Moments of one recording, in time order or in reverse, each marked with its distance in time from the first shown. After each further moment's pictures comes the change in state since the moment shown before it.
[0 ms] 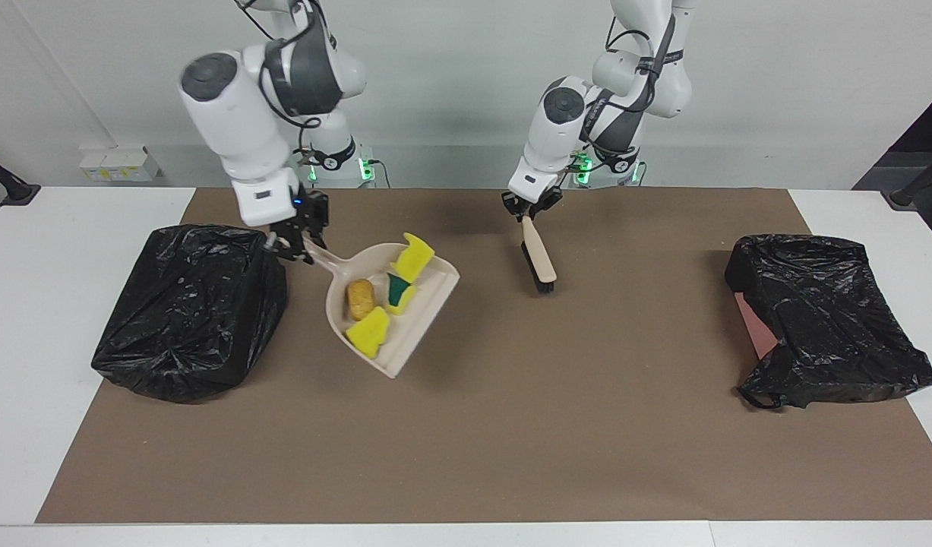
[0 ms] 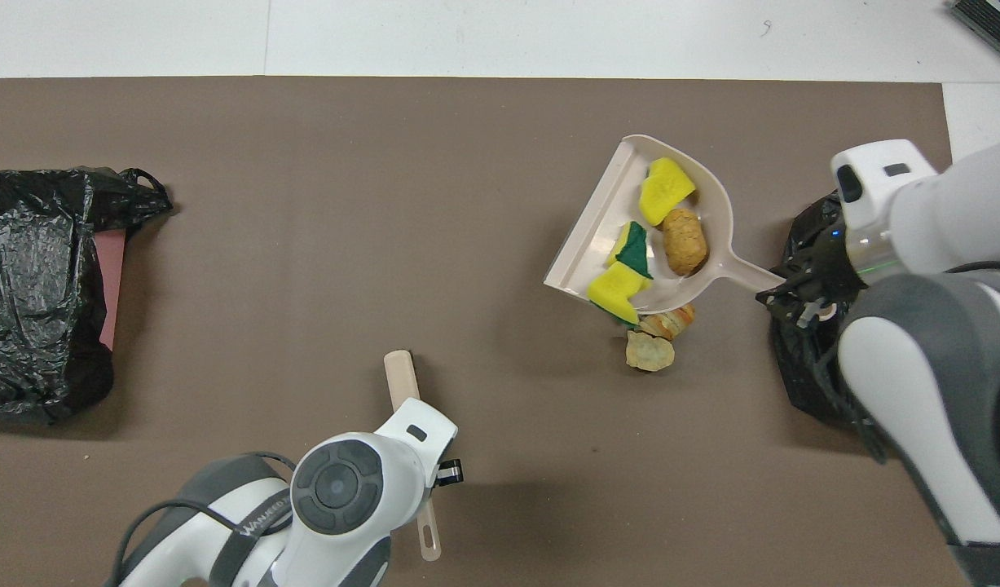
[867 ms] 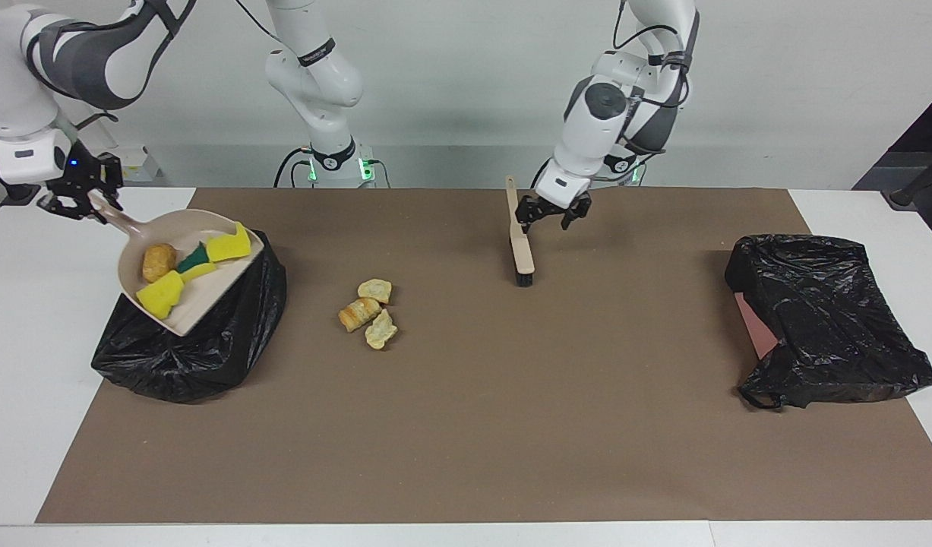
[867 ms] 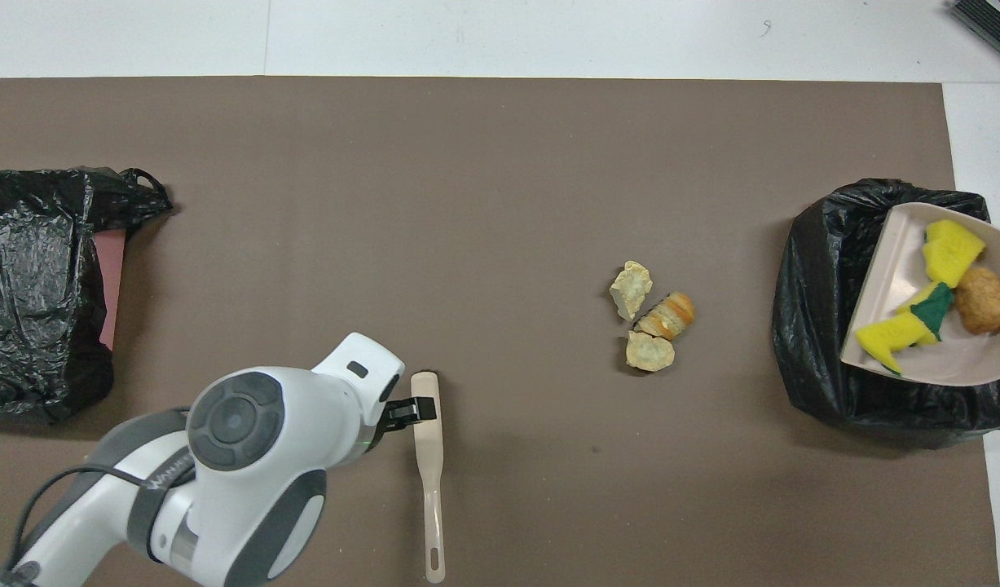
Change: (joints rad) left arm 0.225 -0.002 0.034 0.145 0.011 -0.070 0.259; right arm -0.488 -0.001 -0.038 0.030 -0.297 -0.023 -0.638
